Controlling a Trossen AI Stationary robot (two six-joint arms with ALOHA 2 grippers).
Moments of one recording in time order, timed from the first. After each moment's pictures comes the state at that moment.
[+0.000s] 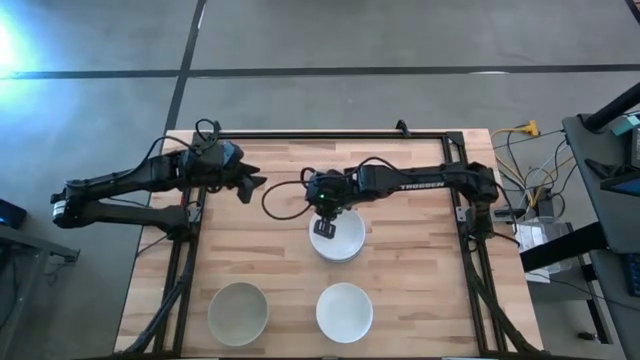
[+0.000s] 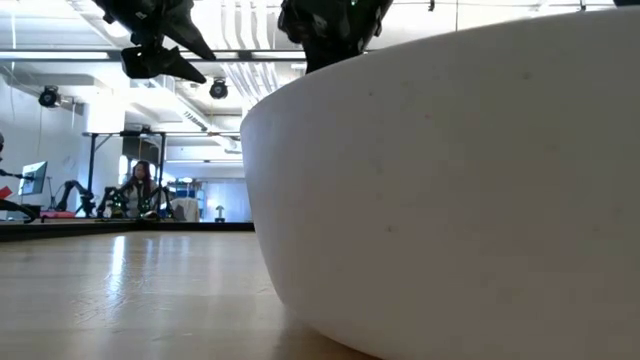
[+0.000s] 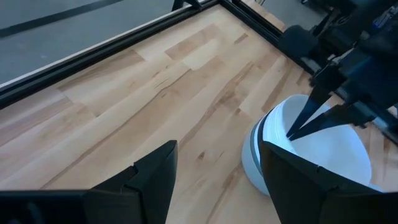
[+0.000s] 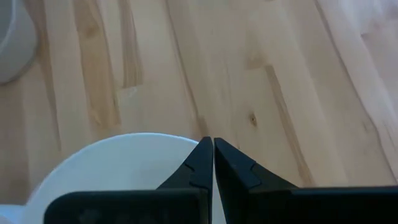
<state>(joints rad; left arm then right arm) 0.26 0.82 0.89 -0.62 -0.11 -0.49 0.00 1.94 1.74 -0.82 0.05 0.21</state>
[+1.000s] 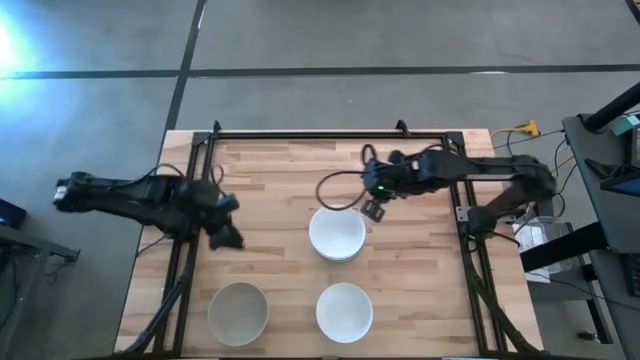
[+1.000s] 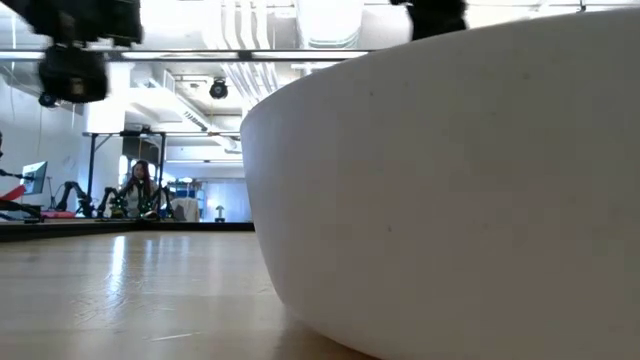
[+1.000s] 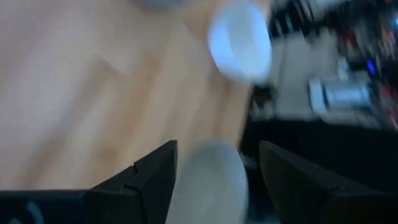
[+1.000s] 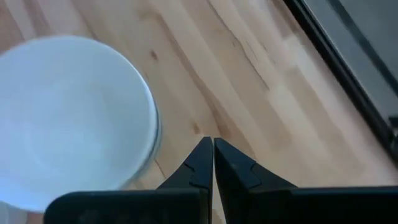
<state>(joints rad) -0.08 0.67 0.69 -0.71 0.38 -0.85 0.02 1.50 1.51 -1.14 0.31 0.45</state>
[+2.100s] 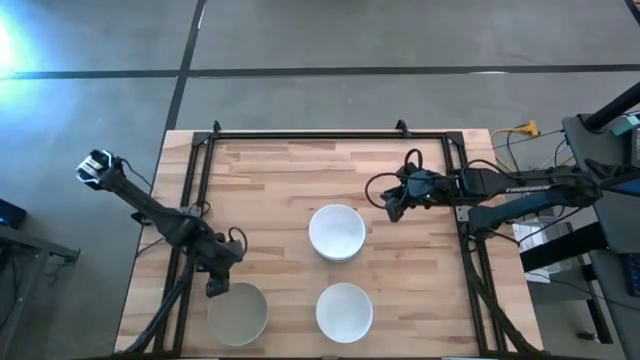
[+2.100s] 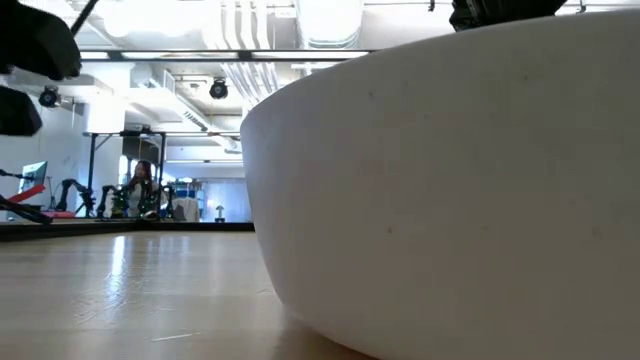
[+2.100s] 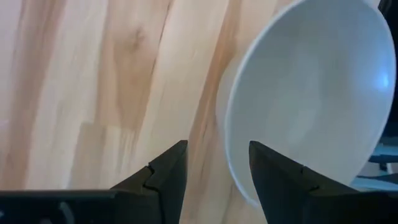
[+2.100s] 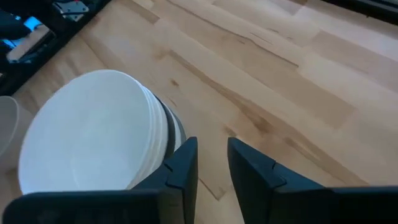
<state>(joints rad) -0.59 1.03 0.66 -0.77 0.19 -0.95 0.02 1.04 0.88 -0.61 0.29 0.75</state>
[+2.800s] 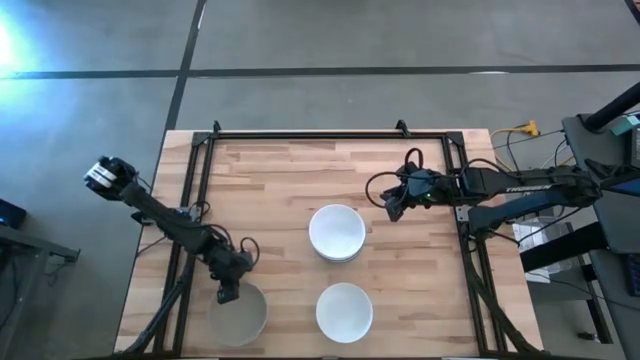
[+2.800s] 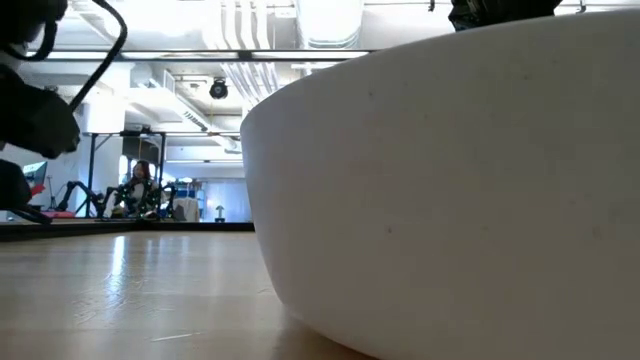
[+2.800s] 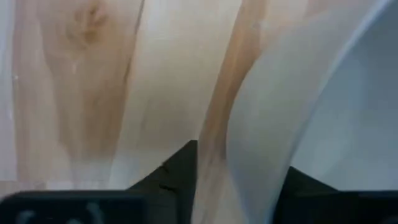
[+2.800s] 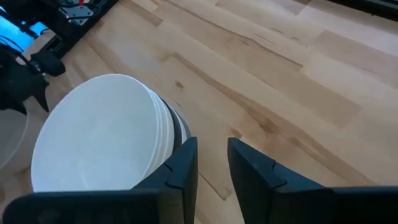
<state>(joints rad) -0.56 1.24 0.48 -0.37 0.30 -0.96 0.02 1.05 0.89 -0.62 0.28 0.77</state>
